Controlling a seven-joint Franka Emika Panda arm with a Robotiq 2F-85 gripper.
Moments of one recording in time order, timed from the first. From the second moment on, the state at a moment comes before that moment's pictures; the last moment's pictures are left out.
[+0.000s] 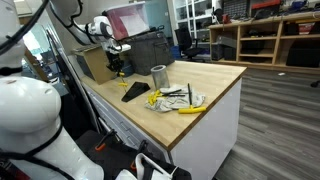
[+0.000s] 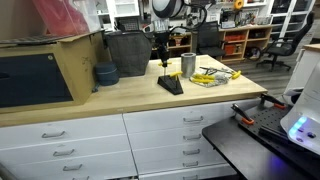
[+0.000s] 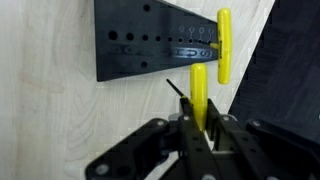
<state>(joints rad) 0.20 0.35 0.29 -1.92 -0.10 2.21 -0.98</state>
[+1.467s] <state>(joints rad) 0.15 0.32 0.27 -2.02 -0.11 2.23 -0.98</state>
